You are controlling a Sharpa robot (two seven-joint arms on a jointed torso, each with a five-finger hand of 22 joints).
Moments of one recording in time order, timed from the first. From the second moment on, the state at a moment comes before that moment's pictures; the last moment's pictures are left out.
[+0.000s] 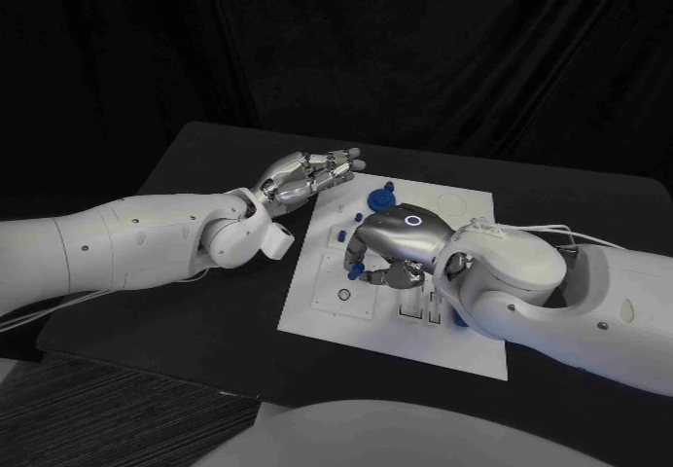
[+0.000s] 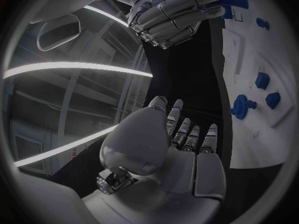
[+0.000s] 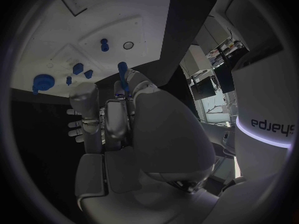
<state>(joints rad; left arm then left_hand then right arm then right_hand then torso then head) 1.21 -0.91 -0.21 1.42 -0.21 0.05 0.68 1.49 0.20 -0.11 0.28 0.55 0.70 0.14 0.08 0.06 0.11 0.12 0.25 0.04 0.03 0.14 0.01 0.01 0.20 0.01 0.29 0.02 0.07 1.30 -0.59 -0.21 1.78 -1.72 -0.21 -0.17 1.60 -0.14 0.19 0.15 0.34 1.13 0.10 0.15 0.19 1.15 0.06 0.25 0.05 1.46 -0.04 1.25 1.13 0.12 1.39 0.07 0.85 1.29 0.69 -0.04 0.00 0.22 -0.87</state>
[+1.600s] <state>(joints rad) 1.21 -0.90 -0.21 1.42 -0.21 0.07 0.67 1.49 0.20 -0.11 0.28 0.55 0.69 0.15 0.08 0.06 0.11 0.12 0.25 0.04 0.05 0.16 0.02 0.01 0.20 0.02 0.29 0.02 0.08 1.22 -0.50 -0.21 1.69 -1.79 -0.17 -0.18 1.60 -0.14 0.20 0.14 0.33 1.13 0.10 0.15 0.19 1.15 0.06 0.24 0.04 1.46 -0.04 1.25 1.13 0.12 1.39 0.06 0.85 1.29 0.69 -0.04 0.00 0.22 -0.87</state>
